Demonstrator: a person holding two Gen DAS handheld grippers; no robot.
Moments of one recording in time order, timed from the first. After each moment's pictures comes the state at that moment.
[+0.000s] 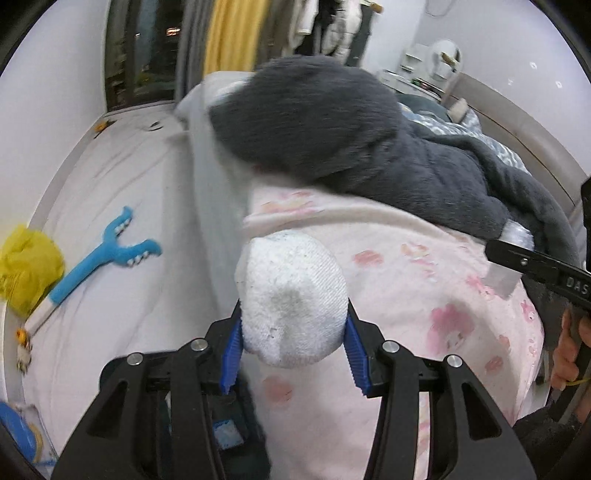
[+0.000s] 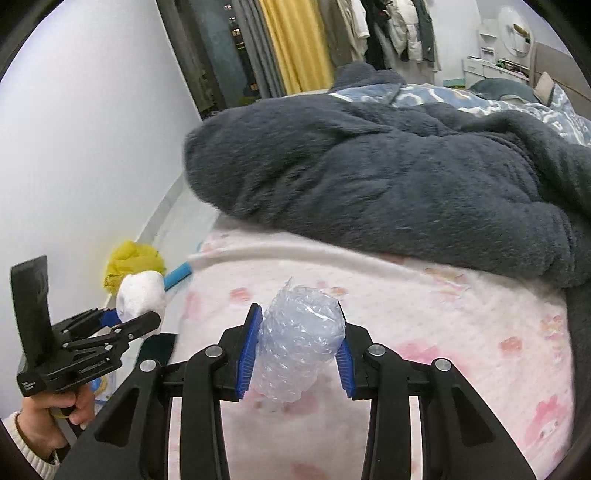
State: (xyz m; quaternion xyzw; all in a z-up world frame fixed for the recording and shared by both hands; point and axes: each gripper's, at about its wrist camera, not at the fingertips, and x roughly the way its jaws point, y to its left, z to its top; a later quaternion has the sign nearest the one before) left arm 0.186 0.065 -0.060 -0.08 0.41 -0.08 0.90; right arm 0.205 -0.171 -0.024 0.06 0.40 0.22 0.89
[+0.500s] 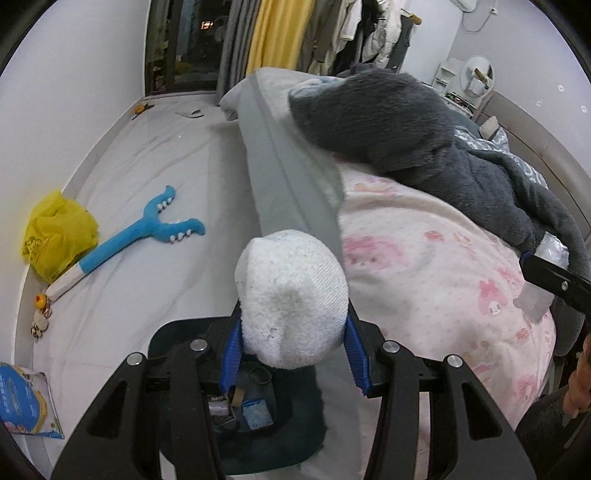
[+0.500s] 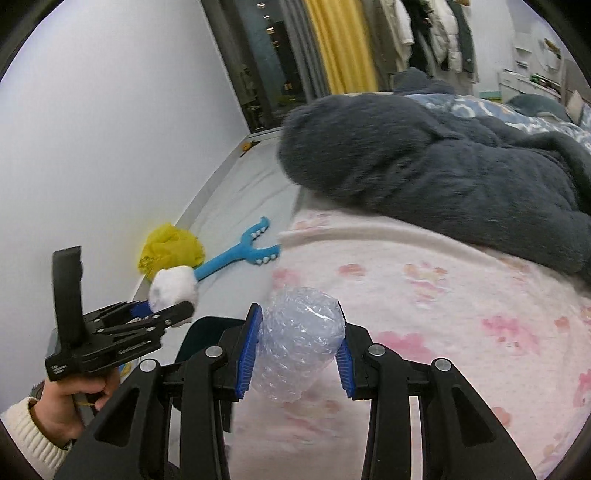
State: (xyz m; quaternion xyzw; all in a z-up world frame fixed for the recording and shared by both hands) left arm 0.142 0.139 -0.072 -0.11 0.42 -0.02 0.90; right arm 0.150 -0.087 -0.013 0.03 0.39 0.28 0.87
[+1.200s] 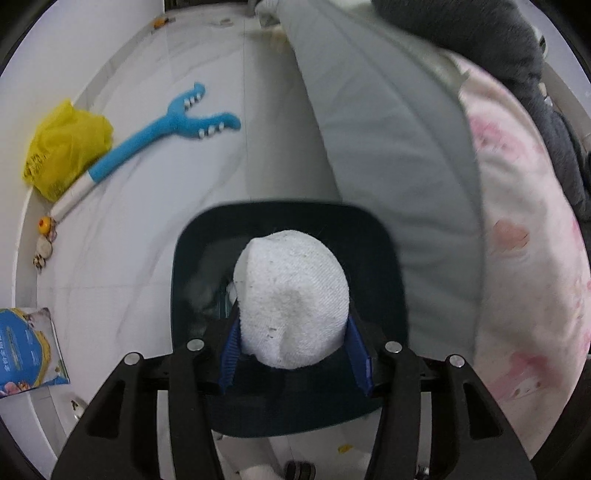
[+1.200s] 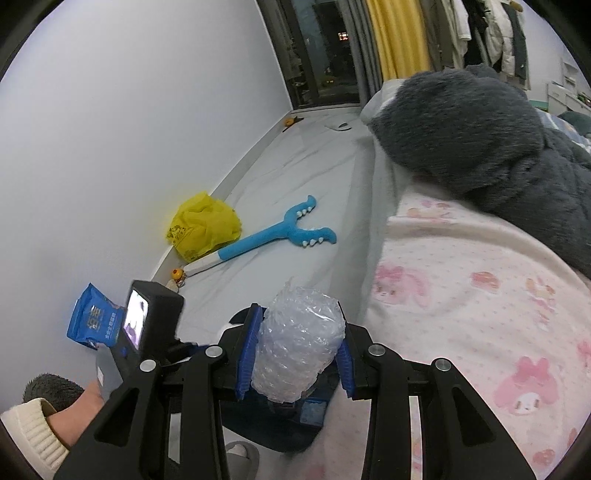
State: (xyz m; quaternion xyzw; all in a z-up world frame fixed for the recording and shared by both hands) left arm 0.136 0.192 -0.181 -0.12 0.58 0.00 0.81; right arm 0.148 0.031 -0.035 -0.01 0.41 0.35 0.84
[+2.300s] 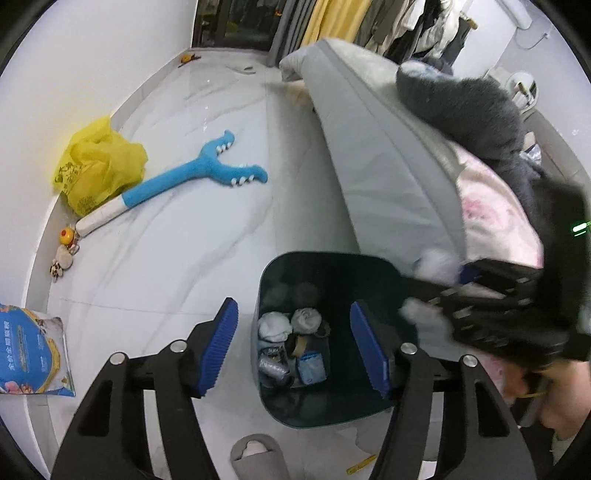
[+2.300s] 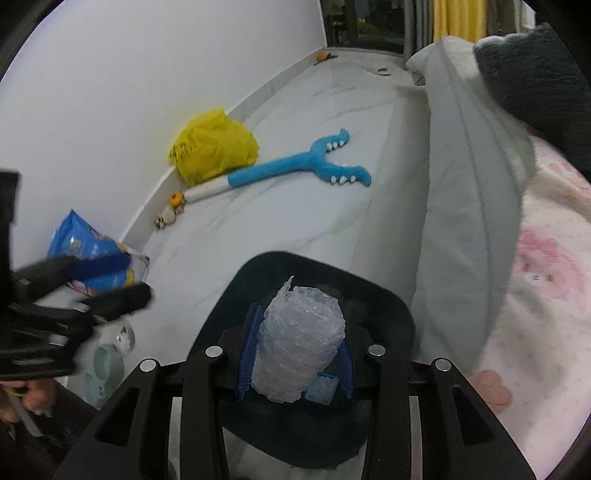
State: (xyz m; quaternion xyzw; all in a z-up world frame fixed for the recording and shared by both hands) left arm 0.080 0.269 -0.112 -0.16 0.47 0.02 0.87; right arm 0.145 0.145 -0.128 -0.12 0.50 0.37 0.78
